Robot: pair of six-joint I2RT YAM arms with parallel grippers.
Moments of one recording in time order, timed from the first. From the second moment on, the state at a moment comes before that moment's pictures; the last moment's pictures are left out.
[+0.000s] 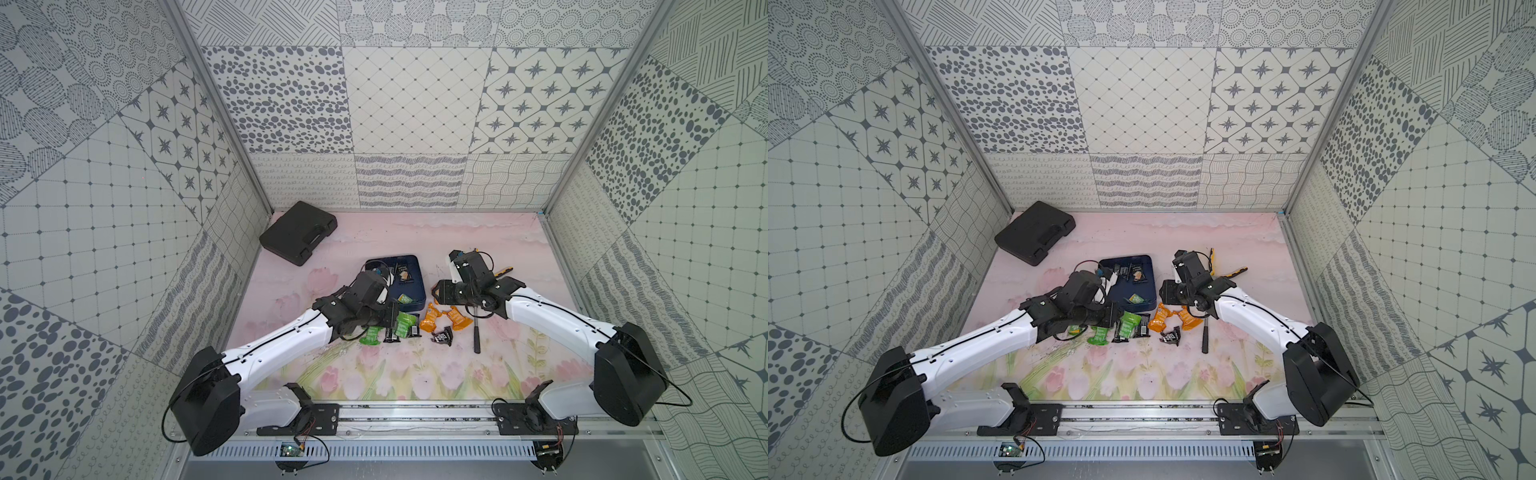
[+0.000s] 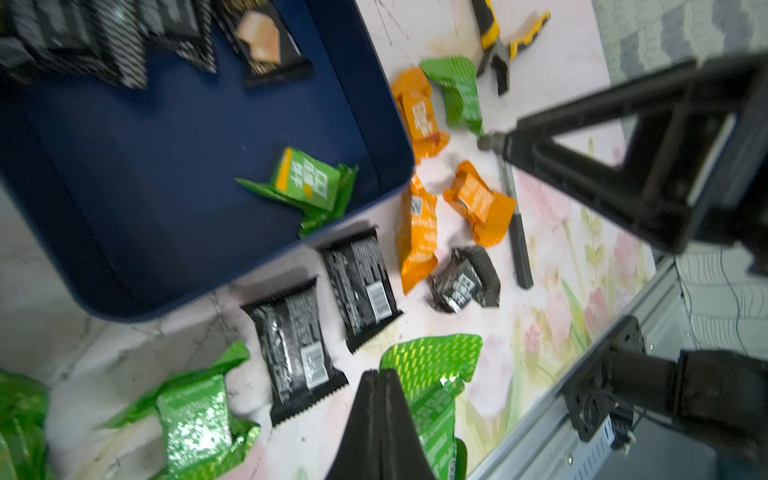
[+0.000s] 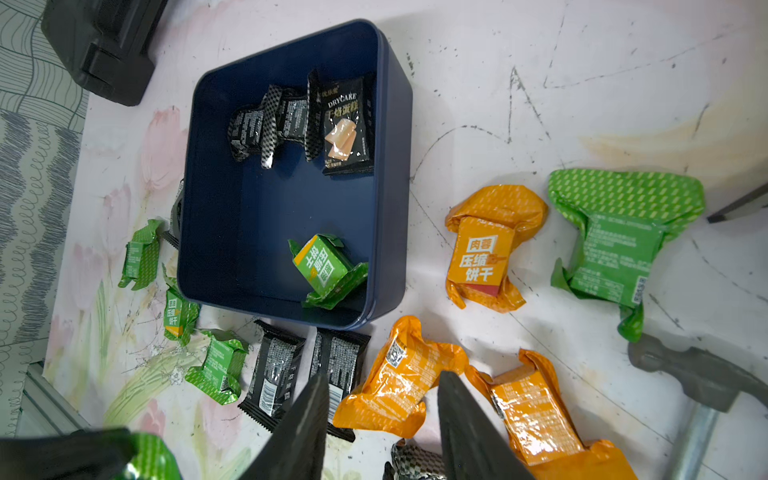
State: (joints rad) left arm -0.75 1.24 0.82 -0.43 0.14 -0.55; right arm 0.61 1.42 0.94 -0.40 -0.10 0.54
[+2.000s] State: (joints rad) left arm -0.56 1.10 0.74 -0.34 -0.26 -0.82; right arm 0.71 1.67 1.30 -0.50 -0.02 0.48
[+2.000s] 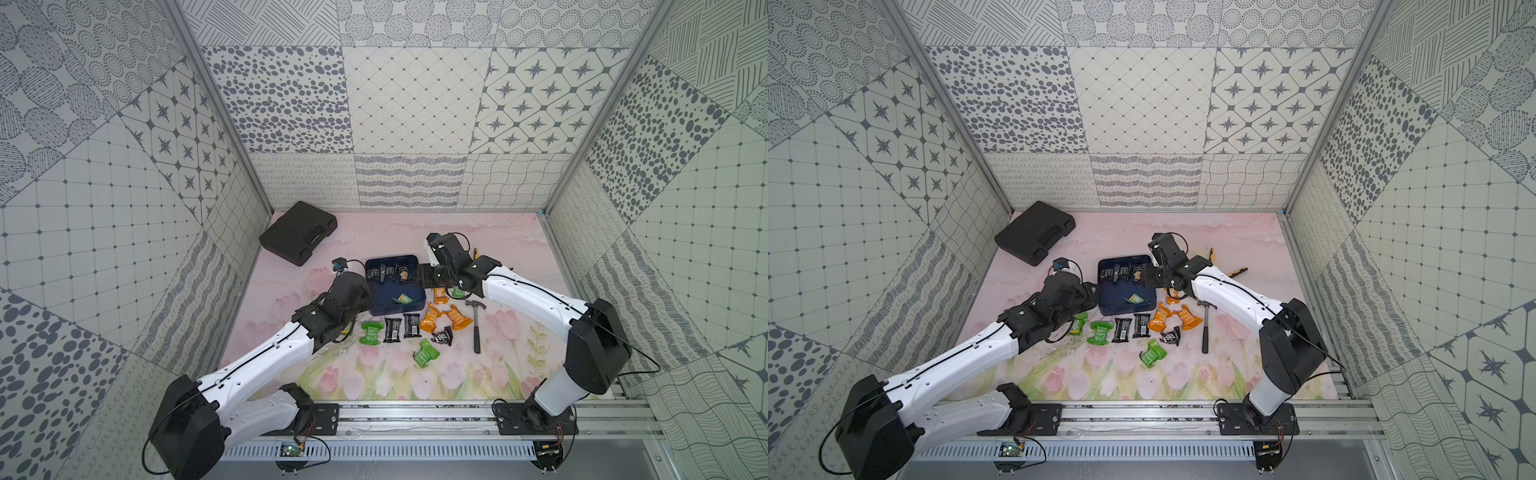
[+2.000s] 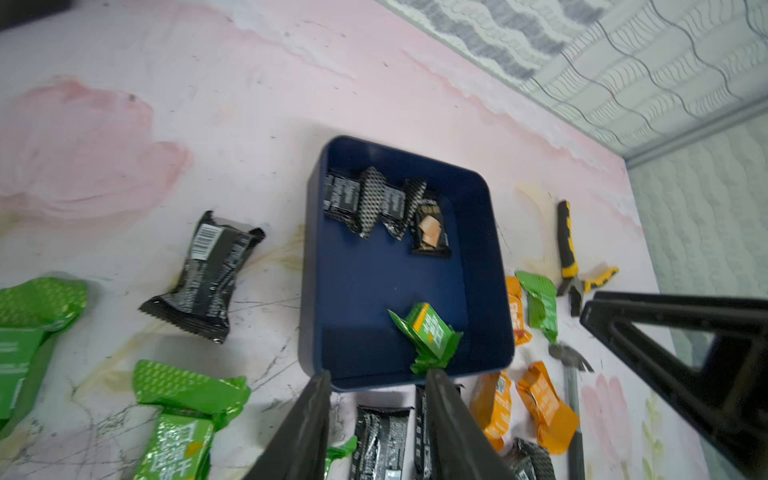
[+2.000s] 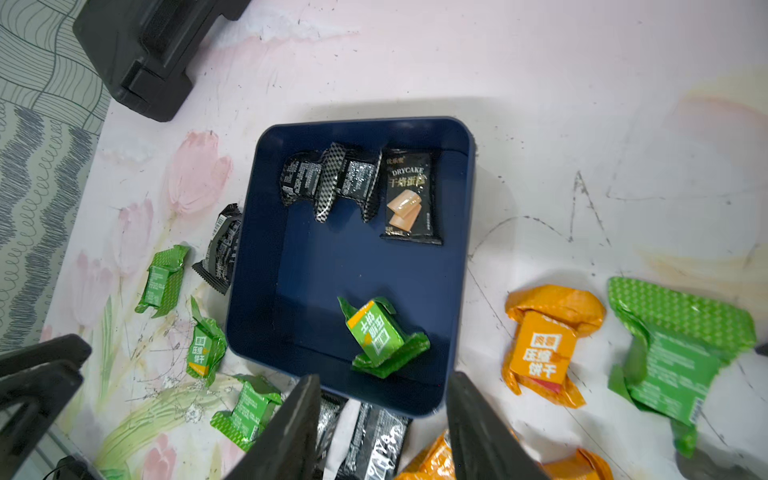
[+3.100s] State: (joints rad) left arm -0.28 1.20 0.78 -0.51 -0.11 -1.08; right arm 0.75 2.25 1.87 -0.81 0.19 0.41
